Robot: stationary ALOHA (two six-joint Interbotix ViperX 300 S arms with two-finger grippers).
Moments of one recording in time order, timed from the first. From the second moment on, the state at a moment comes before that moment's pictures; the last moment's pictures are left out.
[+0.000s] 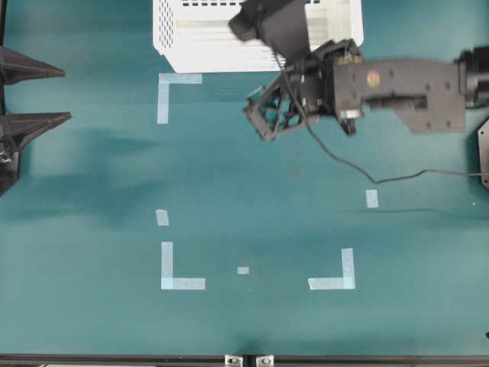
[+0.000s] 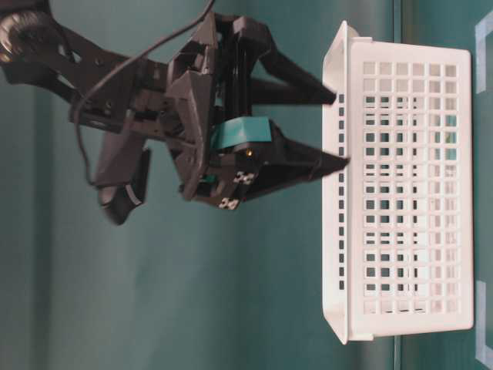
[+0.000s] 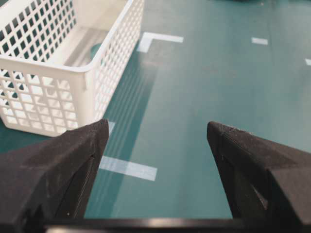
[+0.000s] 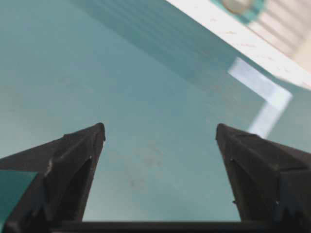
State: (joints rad) left arm 0.22 -1.34 1.45 -0.03 0.04 -0.03; right arm 0.02 0.08 0.15 -0.39 1.06 1.25
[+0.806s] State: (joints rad) left arm 0.26 -1.36 1.45 -0.03 0.04 -0.03; right arm 0.07 -0.08 0.46 -0.70 0.40 1.27
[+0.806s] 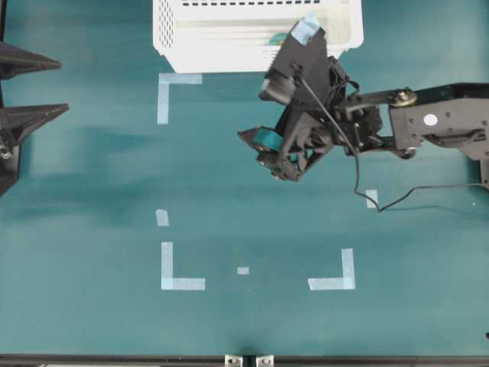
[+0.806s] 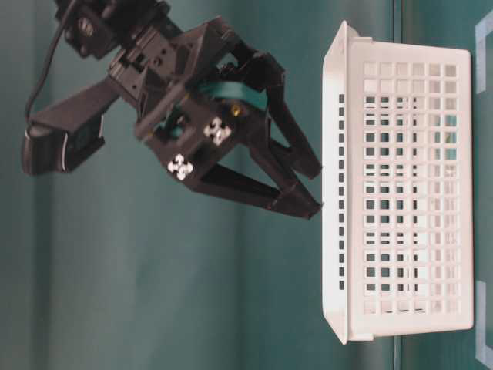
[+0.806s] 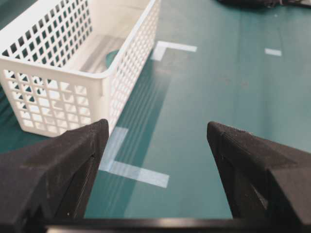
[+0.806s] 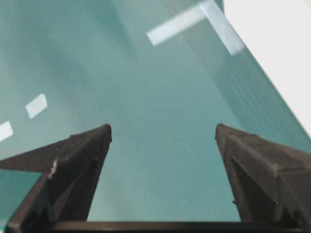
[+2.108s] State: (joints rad) left arm 0.33 -1.36 1.45 -0.03 0.04 -0.02; right arm 0.05 -0.37 0.72 -1.02 0.18 1.26
